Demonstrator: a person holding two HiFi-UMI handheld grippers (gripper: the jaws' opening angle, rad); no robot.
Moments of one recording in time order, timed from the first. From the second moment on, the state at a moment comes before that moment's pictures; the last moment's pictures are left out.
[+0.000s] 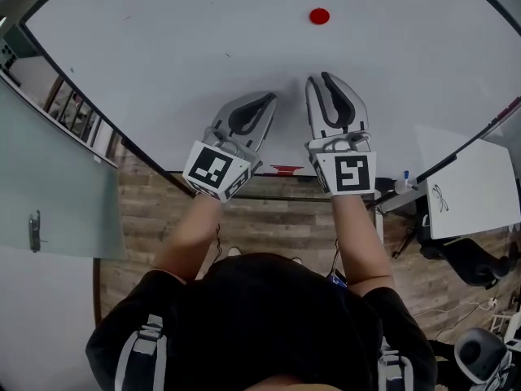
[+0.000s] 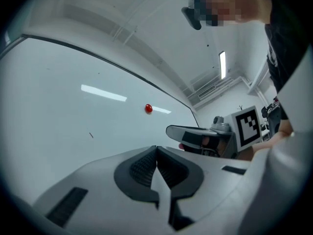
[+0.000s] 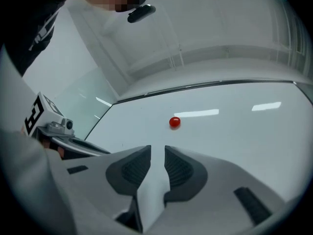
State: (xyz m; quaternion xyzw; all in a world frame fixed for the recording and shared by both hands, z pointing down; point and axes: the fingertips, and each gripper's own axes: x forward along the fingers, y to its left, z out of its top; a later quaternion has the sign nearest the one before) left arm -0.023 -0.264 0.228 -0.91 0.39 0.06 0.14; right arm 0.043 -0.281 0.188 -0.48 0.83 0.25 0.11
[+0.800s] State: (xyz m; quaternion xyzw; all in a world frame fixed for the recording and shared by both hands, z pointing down) left arm -0.029 -0.272 0.180 -0.90 0.37 0.08 0.20; right arm 0.037 -0.307 0.119 -0.56 0.77 0.30 0.11
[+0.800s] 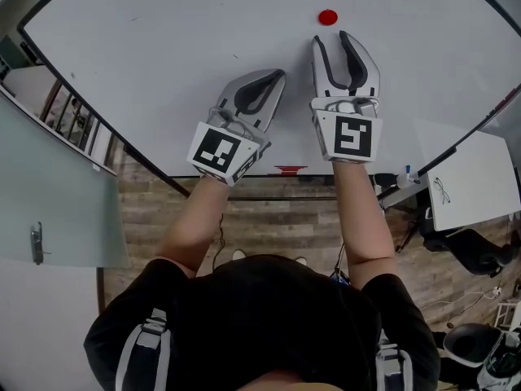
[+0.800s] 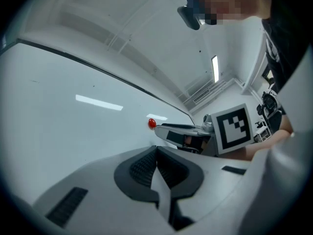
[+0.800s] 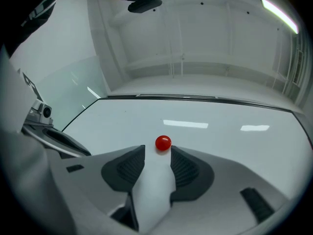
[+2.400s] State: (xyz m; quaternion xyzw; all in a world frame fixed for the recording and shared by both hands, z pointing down) left arm -0.048 -0.275 0.178 -0.91 0.36 0.09 0.19; right arm 0.034 -0.324 0.104 -0.59 0.74 0.32 0.08
